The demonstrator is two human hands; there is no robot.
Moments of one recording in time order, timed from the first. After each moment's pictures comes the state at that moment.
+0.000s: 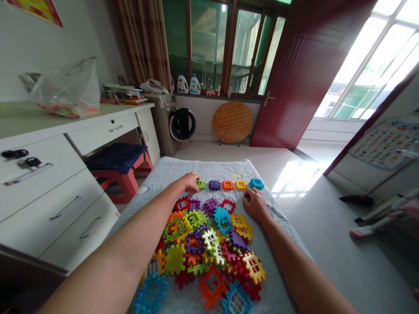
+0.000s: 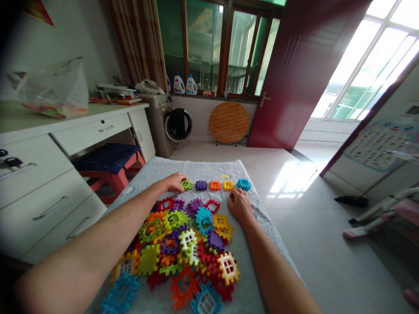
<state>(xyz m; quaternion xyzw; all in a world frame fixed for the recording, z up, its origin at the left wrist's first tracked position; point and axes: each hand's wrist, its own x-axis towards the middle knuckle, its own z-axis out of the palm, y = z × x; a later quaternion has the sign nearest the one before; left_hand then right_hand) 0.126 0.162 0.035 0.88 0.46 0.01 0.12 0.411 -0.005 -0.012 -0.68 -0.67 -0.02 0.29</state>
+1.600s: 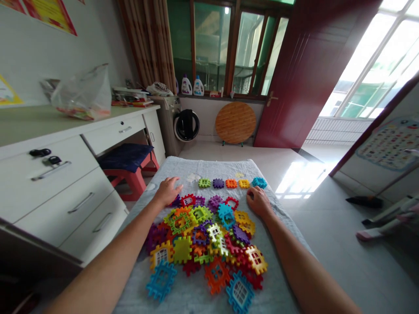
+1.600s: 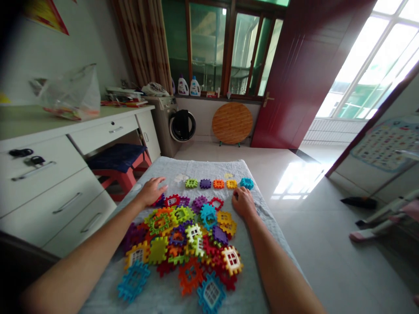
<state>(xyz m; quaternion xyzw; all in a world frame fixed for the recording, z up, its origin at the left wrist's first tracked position) 0.031 0.109 0.013 0.79 0.57 0.21 0.05 0.411 -0.006 -0.010 -0.68 -0.68 -0.02 0.28</state>
